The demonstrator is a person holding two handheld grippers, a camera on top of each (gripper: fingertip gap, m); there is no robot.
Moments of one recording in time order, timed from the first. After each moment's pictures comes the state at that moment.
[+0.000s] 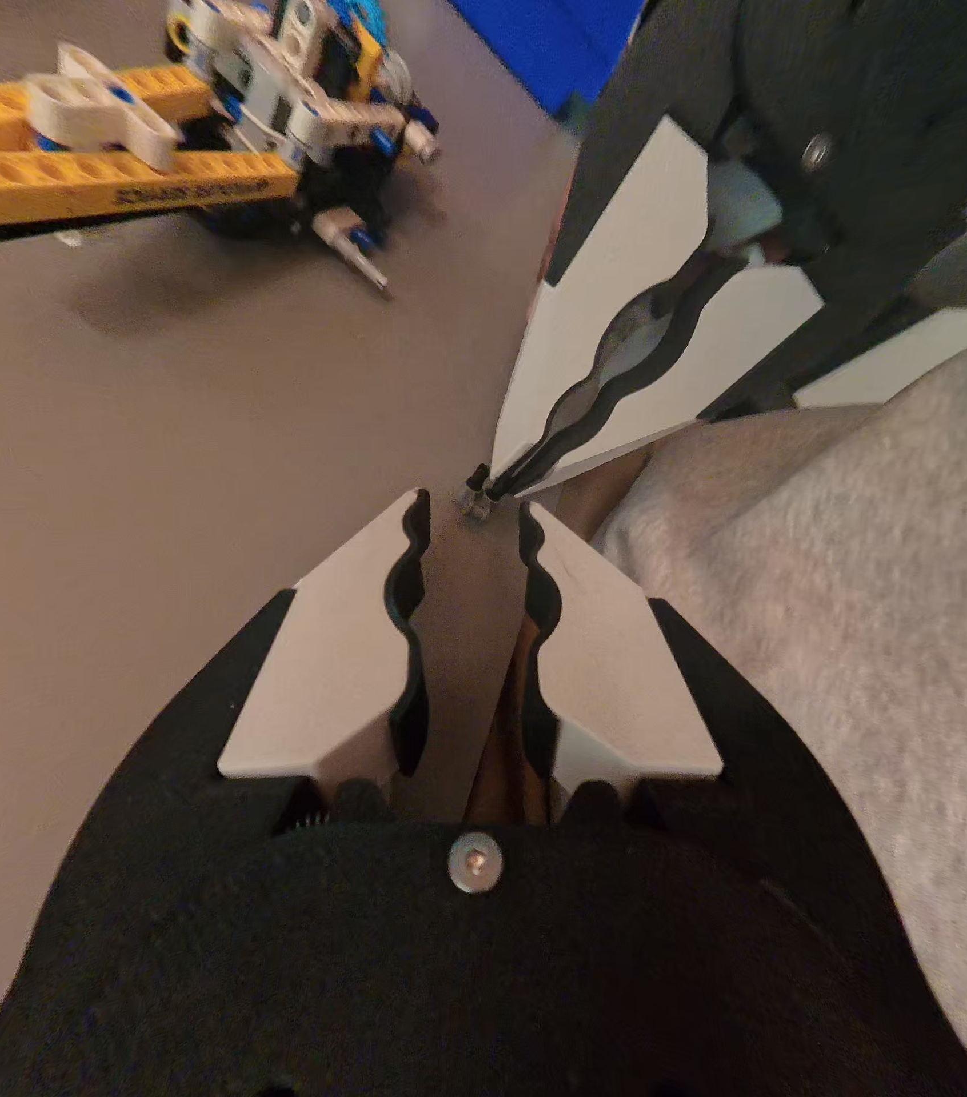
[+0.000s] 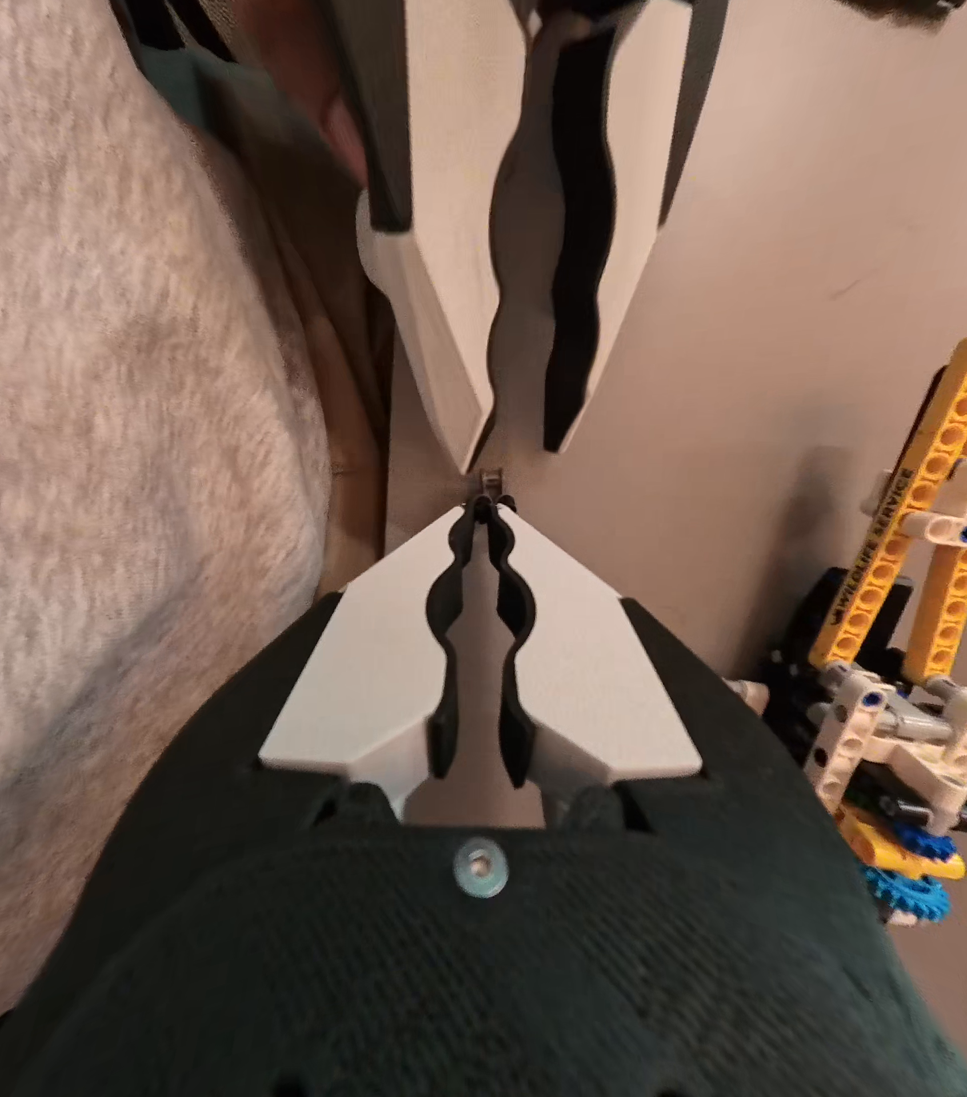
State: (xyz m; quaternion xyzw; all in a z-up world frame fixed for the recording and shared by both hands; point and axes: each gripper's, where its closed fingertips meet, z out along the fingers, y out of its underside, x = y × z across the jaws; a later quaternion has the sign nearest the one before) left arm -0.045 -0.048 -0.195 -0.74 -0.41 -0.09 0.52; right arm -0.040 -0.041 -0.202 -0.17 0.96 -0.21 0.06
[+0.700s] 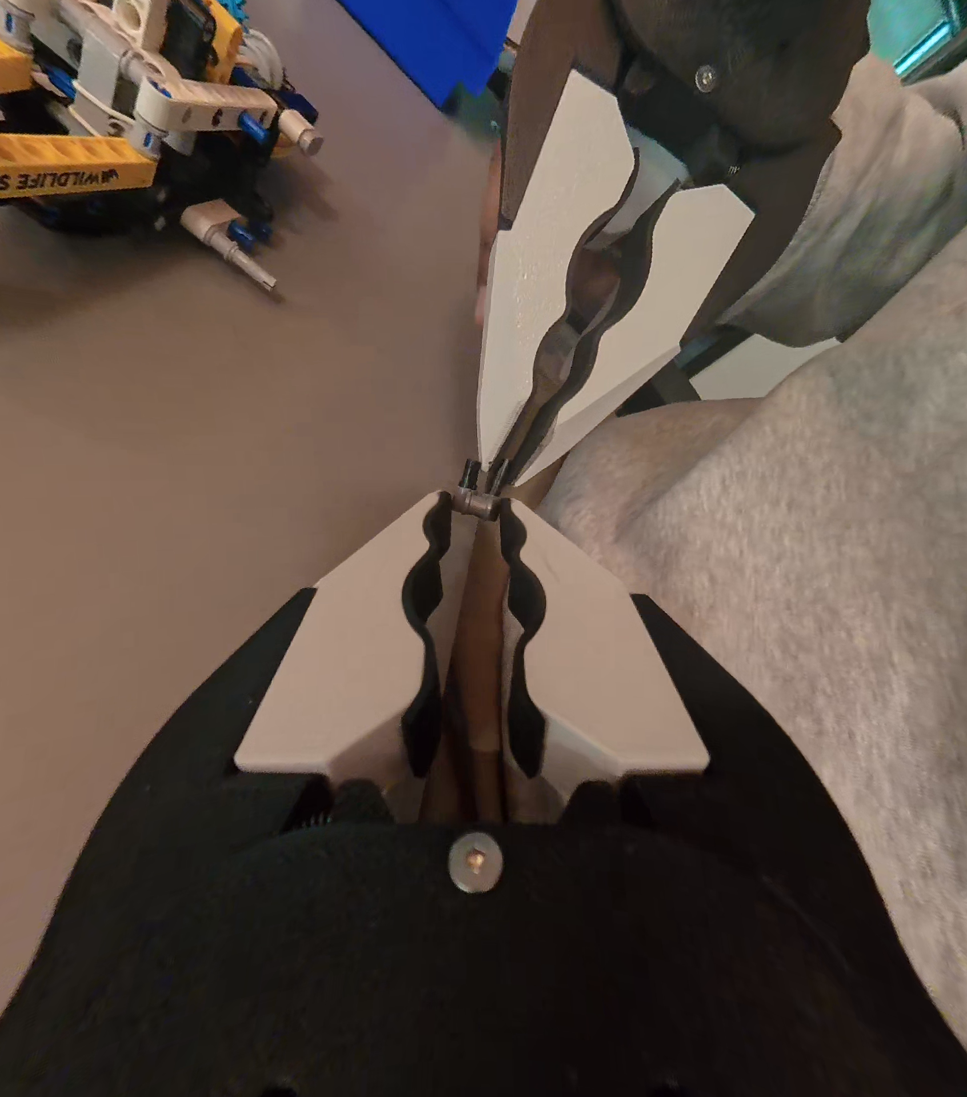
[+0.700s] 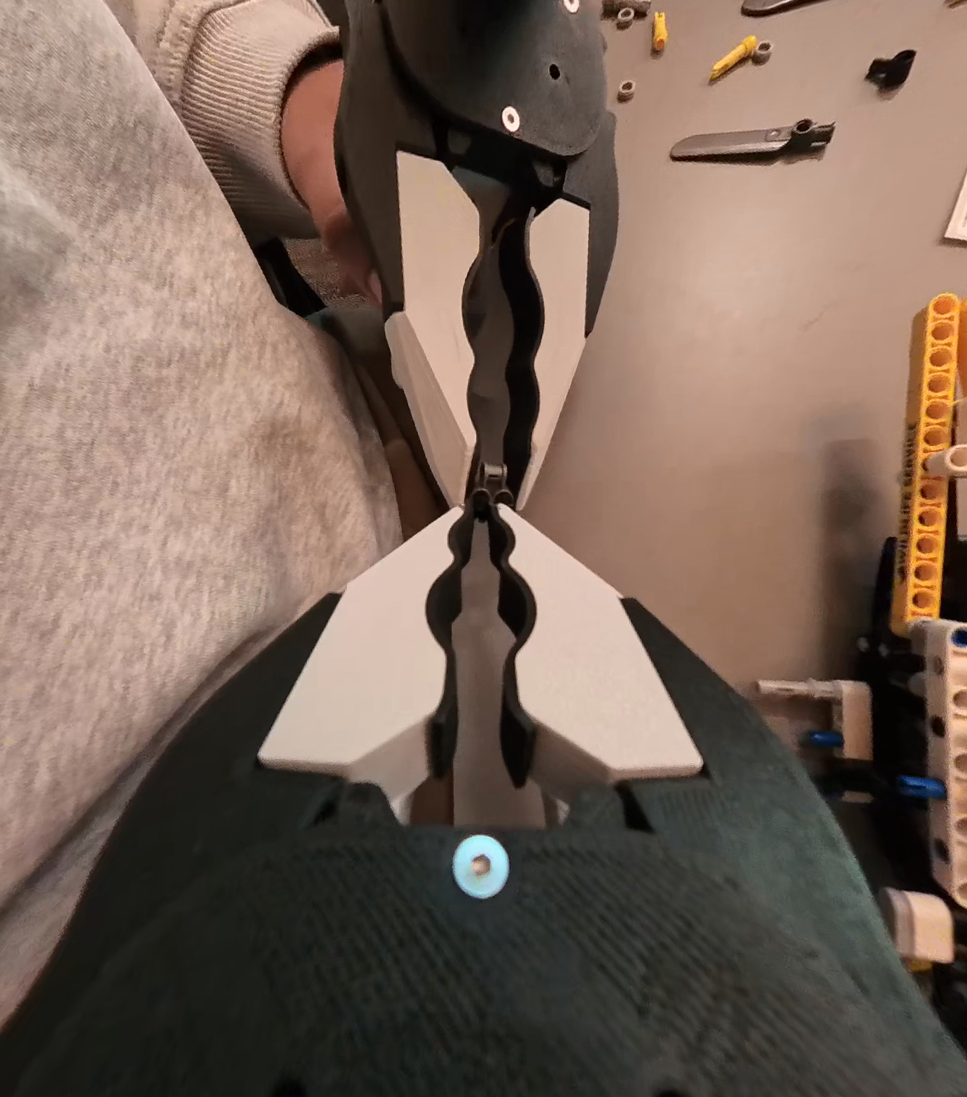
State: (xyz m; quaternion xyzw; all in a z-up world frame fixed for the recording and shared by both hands) left arm -0.028 -0.033 -0.181 -0.73 -0.36 -0.16 0.55; right arm -0.028 -0.042 -0.172 -0.08 0.92 -0.36 0.15
